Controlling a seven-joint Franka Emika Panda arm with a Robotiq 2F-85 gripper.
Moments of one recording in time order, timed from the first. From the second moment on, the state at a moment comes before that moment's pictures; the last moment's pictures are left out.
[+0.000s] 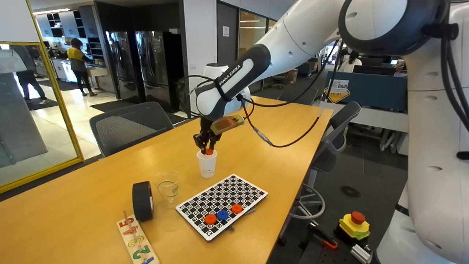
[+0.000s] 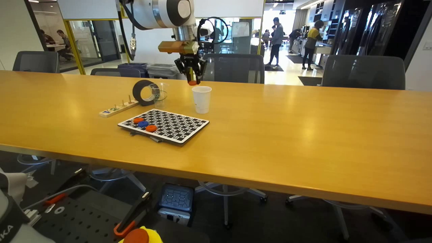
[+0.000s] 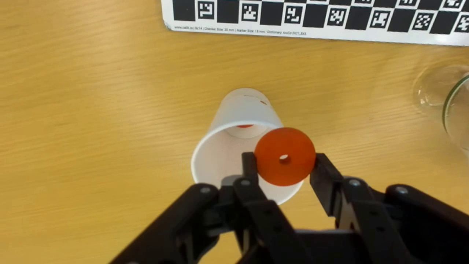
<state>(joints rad) 0.01 0.32 -0.01 -1.97 -0.06 2.49 0.04</state>
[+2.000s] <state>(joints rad) 0.11 0.18 0.13 -2.29 -0.15 2.46 -0.20</state>
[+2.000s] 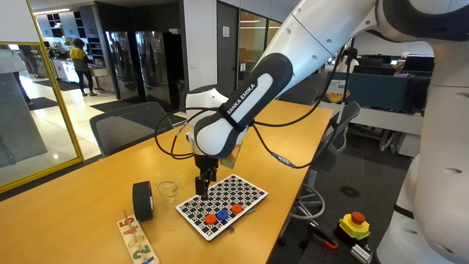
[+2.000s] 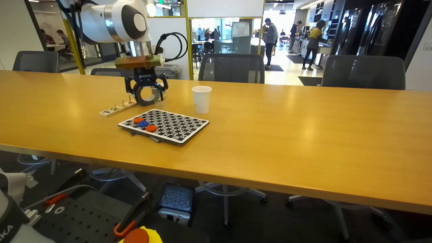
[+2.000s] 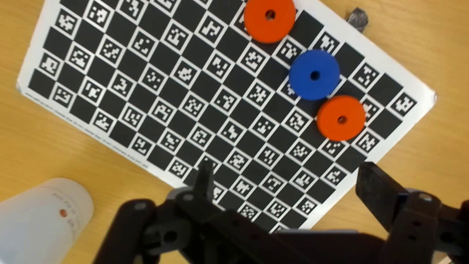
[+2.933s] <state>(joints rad) 0.12 0.18 0.19 -2.44 -0.17 2.62 -0.50</state>
